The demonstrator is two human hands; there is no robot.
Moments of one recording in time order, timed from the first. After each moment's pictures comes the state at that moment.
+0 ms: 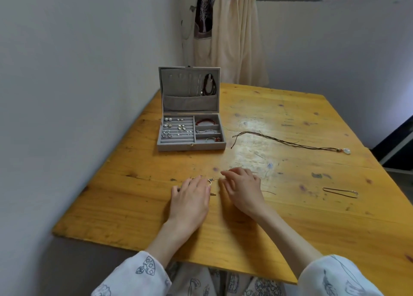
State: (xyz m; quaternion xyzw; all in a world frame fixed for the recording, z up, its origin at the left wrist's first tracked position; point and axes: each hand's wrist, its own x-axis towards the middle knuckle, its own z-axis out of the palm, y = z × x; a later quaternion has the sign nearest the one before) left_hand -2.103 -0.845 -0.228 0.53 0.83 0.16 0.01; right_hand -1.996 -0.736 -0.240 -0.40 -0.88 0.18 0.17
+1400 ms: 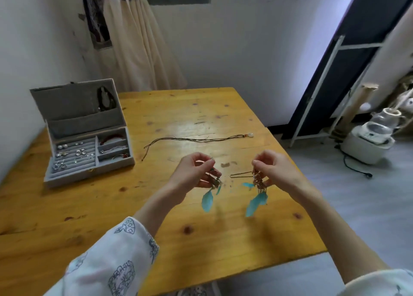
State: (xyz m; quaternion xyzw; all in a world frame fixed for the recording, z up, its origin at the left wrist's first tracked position) left_hand -1.960 -0.716 -0.156 0.43 0.58 0.44 0.53; right_hand -1.759 -0.669 -0.158 -0.53 -0.66 0.44 0.30
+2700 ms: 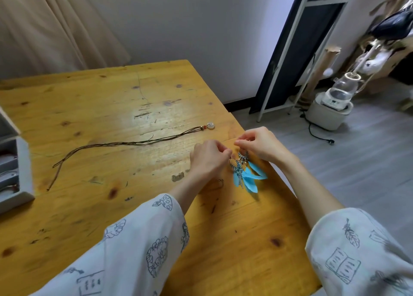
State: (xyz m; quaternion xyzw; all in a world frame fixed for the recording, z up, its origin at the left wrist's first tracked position) left_hand -1.842 -0.553 -0.232 0.62 0.68 0.24 0.31; right_hand -1.697 -0.519 -0.227 -0.62 -0.69 0.31 0.20
